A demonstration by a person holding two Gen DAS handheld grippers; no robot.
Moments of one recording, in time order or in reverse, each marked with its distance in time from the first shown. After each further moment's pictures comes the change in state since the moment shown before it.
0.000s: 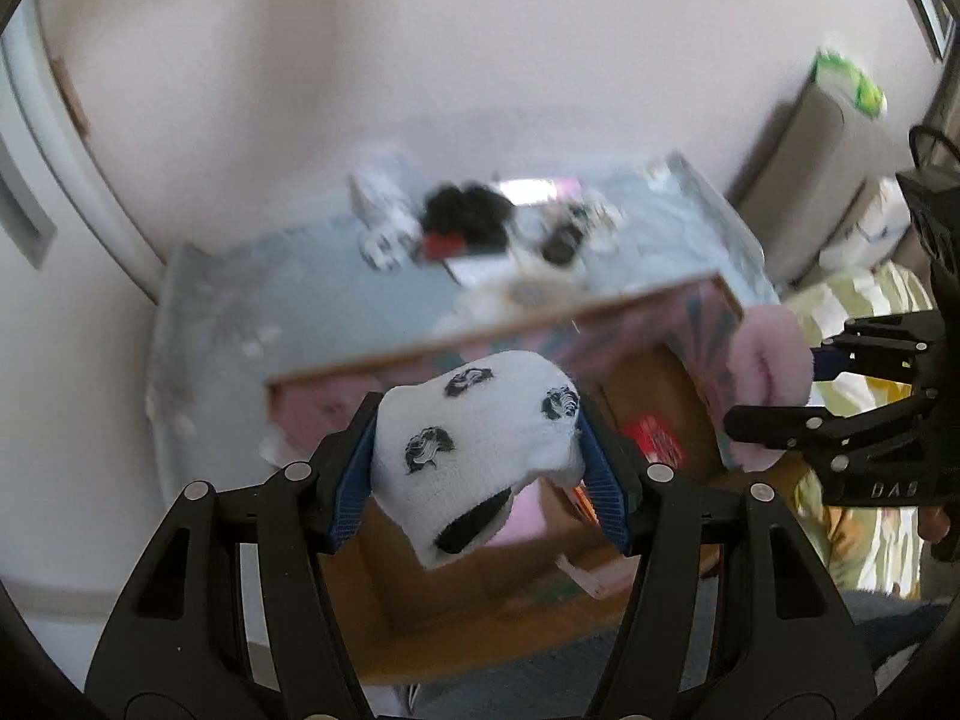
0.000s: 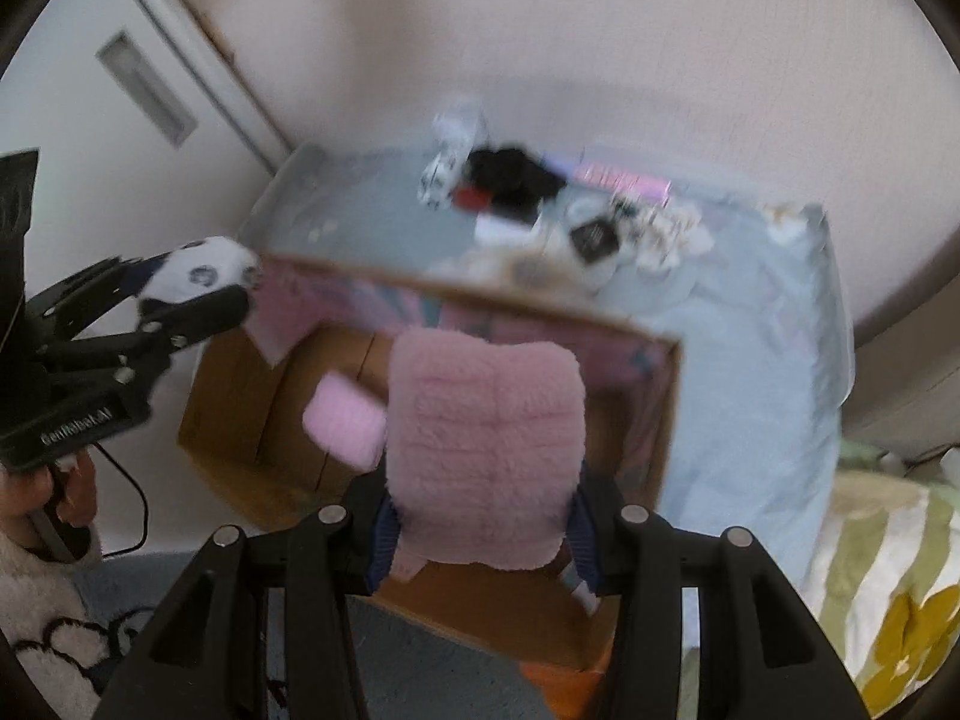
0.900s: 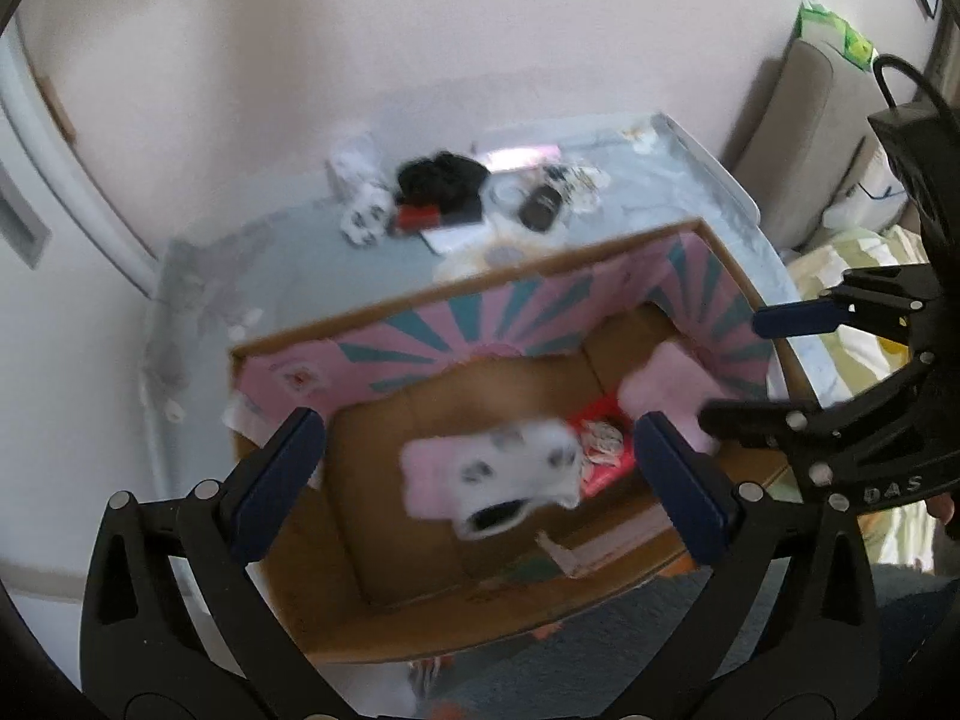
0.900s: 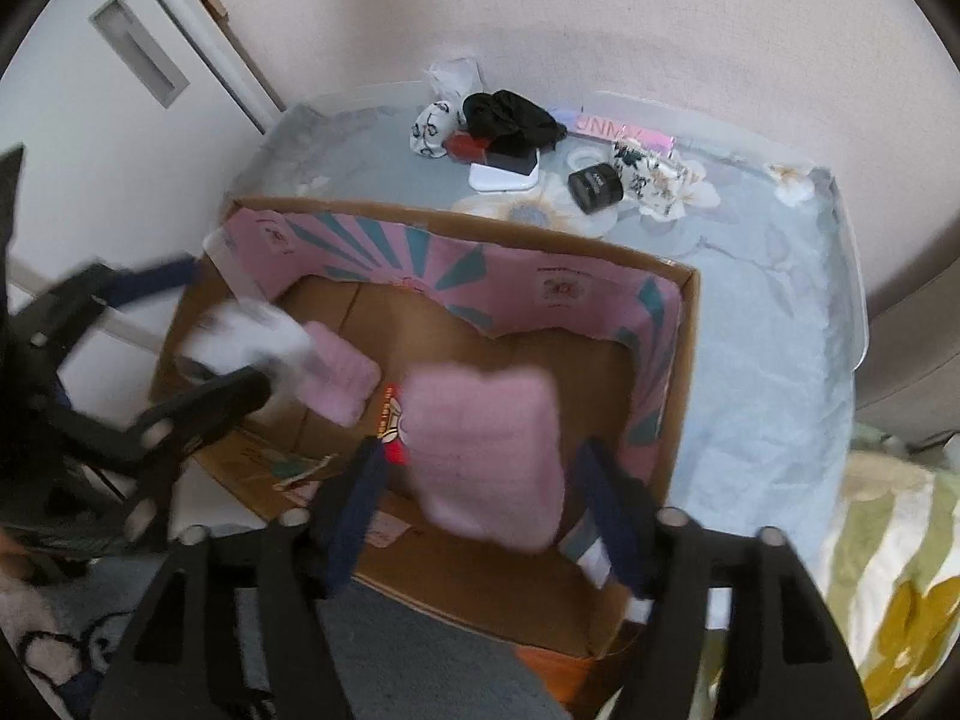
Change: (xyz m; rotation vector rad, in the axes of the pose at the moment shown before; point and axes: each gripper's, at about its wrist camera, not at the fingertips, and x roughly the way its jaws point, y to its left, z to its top) left arm -0.019 -0.013 -0.015 0.051 -0.004 0.050; right arm 0.012 -0.002 -0.010 0.004 0.012 -0.021
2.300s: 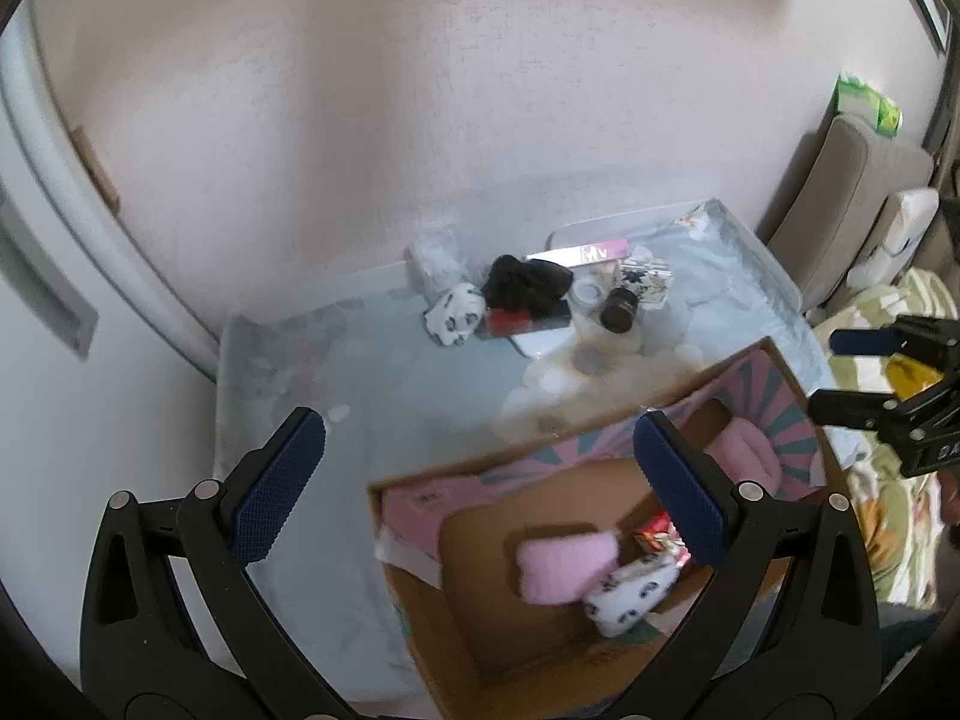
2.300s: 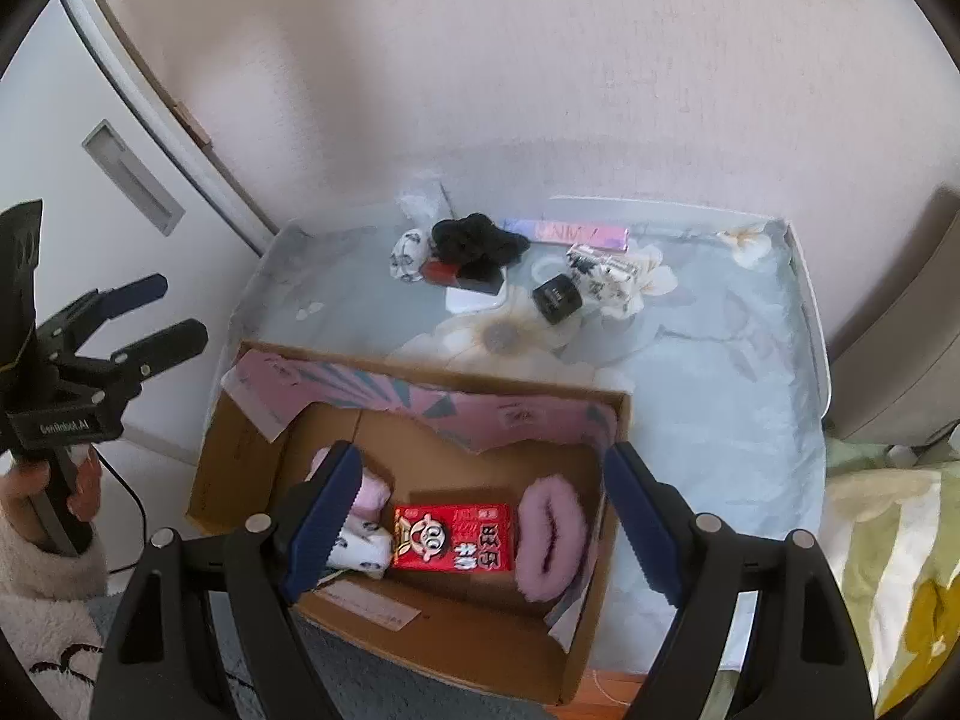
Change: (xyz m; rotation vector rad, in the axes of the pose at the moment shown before) left arm -0.016 0.072 0.064 0.002 -0.085 0.034; right arm -0.039 -0.027 0.032 0.177 -0.191 -0.008
